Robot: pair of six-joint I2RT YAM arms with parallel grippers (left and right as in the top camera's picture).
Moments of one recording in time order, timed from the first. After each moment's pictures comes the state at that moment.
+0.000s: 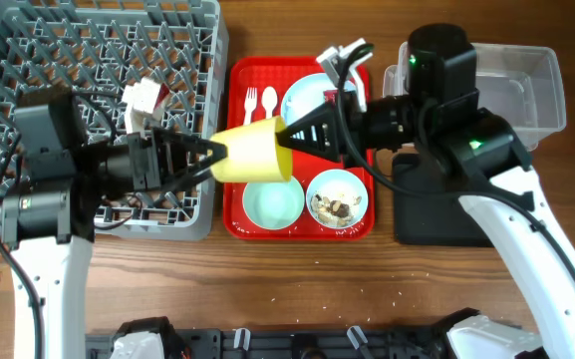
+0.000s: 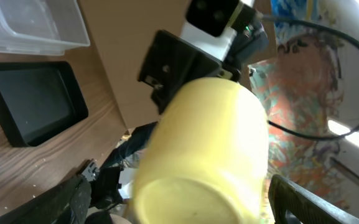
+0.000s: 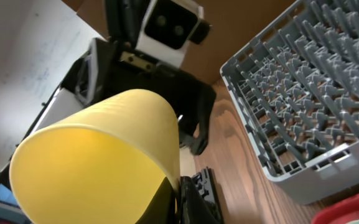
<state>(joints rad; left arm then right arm) 0.11 1.13 1.17 -0.78 1.56 -0.55 0.42 1.40 1.40 -0.47 -1.20 0.37</state>
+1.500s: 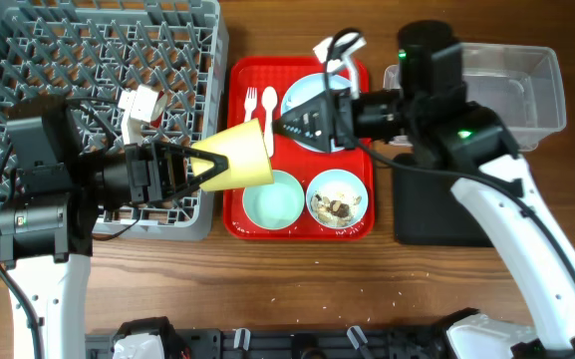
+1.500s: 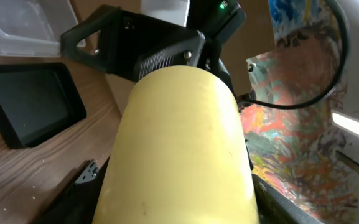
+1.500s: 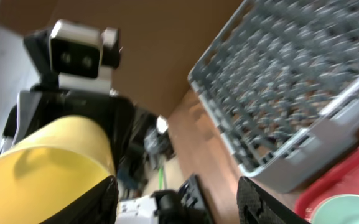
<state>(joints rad) 0.11 1.08 1.17 -0.78 1.56 -0.55 0.38 1.42 1.40 -0.50 -1.06 0.46</state>
